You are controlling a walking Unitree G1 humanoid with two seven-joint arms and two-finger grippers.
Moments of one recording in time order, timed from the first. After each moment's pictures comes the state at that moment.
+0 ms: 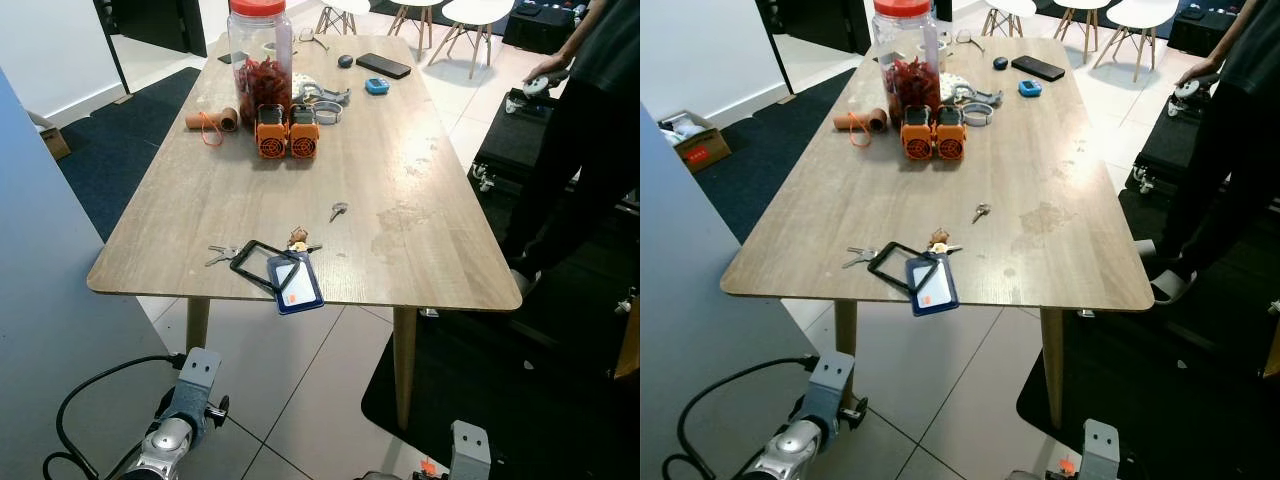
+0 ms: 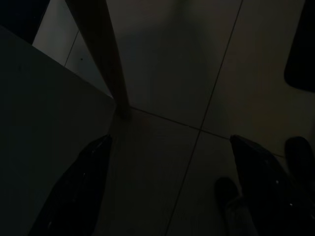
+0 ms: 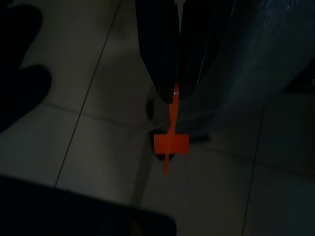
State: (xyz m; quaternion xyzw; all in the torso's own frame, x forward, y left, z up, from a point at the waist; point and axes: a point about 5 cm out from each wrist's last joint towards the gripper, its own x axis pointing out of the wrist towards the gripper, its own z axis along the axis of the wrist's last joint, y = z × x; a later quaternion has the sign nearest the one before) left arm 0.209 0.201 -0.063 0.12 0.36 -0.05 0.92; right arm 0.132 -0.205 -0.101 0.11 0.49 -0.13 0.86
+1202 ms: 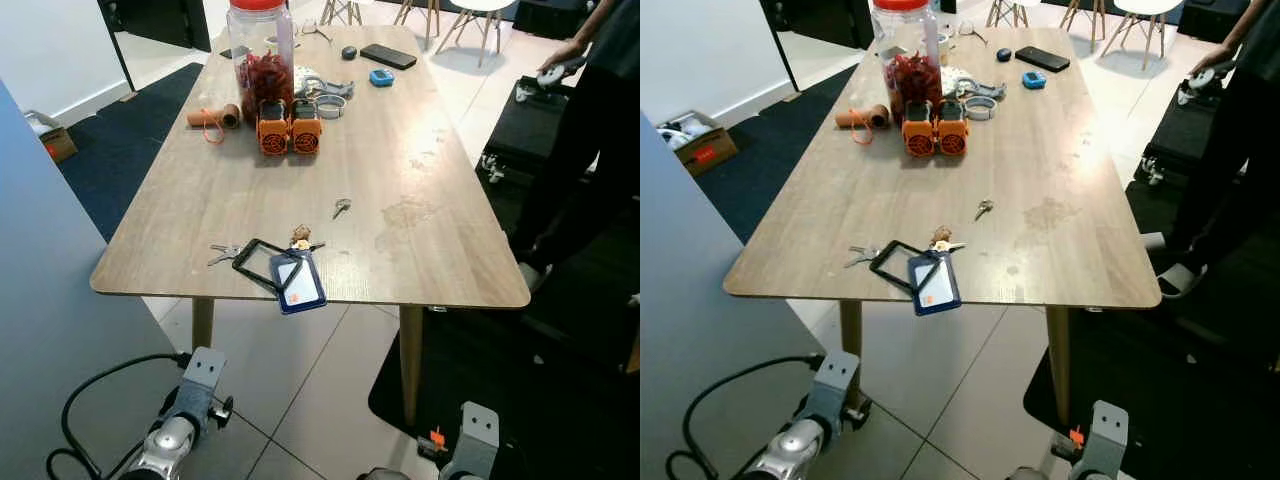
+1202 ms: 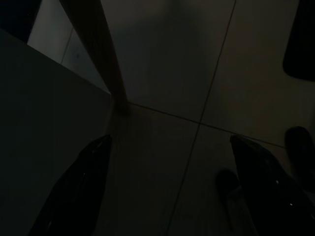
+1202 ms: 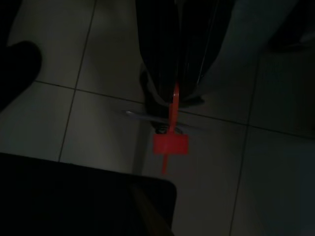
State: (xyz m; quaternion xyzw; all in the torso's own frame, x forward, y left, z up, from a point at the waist) left arm 0.207 0.198 -0.064 0.12 0.37 -0.06 0.92; right arm 0.150 -0.204 -0.093 0.13 0.44 -0.14 0.88
